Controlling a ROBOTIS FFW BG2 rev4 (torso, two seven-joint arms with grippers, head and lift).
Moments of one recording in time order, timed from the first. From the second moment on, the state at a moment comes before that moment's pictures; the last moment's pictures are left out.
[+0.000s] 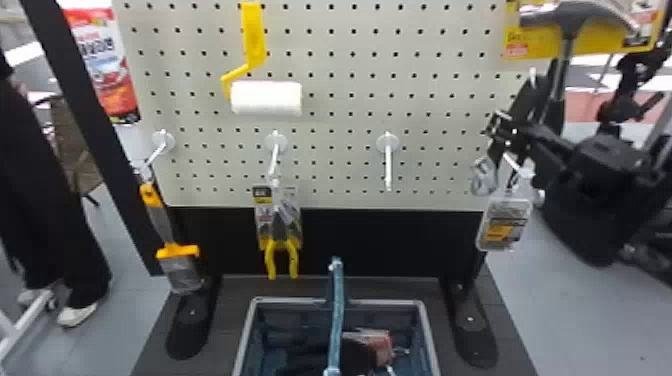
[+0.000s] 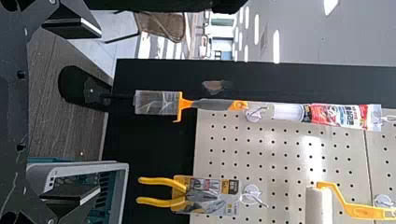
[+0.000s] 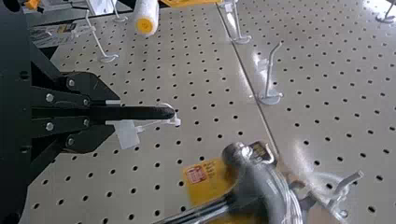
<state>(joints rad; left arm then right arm) 0.84 0.10 -0.19 -1.89 -0.07 -0.59 0.45 -0.05 -0.16 -0.23 -2.35 -0.53 0.83 0.52</state>
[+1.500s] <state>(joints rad) 0.82 0.10 -0.20 -1.86 -0.05 -0.60 0.42 0.12 -0.08 -0.11 -1.97 -0.56 0.56 0.53</state>
